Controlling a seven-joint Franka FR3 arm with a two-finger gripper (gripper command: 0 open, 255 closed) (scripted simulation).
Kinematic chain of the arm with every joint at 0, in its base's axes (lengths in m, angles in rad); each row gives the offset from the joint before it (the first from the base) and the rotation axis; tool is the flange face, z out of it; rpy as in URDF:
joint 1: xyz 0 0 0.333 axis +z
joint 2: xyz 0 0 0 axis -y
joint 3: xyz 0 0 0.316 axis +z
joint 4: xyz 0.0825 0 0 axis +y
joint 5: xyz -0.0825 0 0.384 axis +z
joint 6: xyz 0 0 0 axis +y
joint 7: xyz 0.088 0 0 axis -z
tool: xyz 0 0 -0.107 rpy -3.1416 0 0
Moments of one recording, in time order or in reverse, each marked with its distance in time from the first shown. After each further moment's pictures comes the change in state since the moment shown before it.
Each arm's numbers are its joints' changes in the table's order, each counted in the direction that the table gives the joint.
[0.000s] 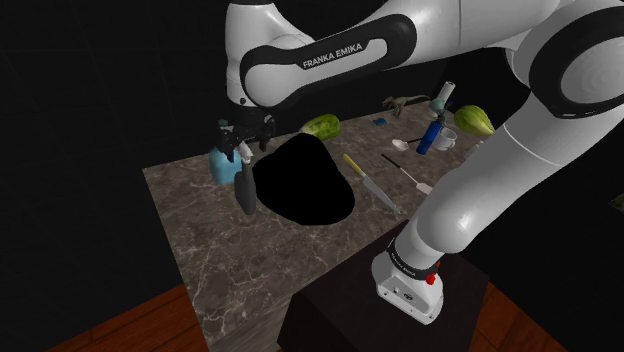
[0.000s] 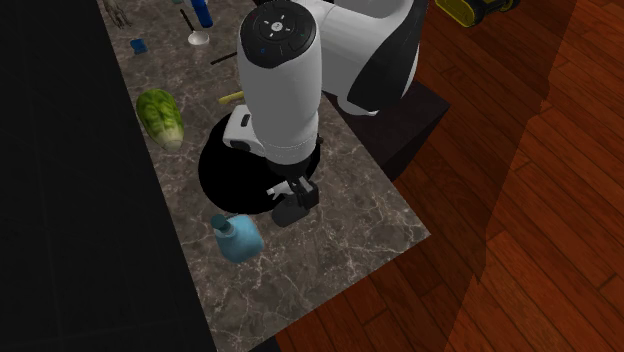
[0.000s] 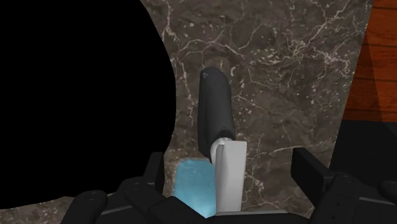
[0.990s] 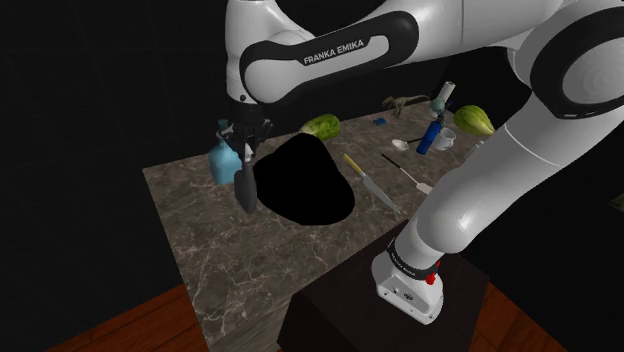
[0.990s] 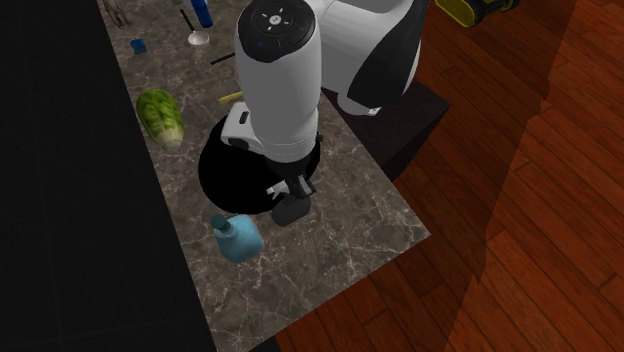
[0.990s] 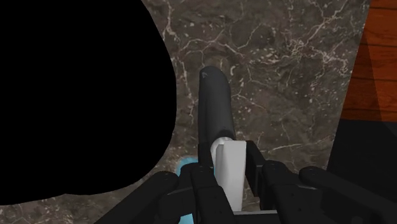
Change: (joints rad) arm -0.001 0.006 -0.002 -0.011 0.002 0.016 -0.003
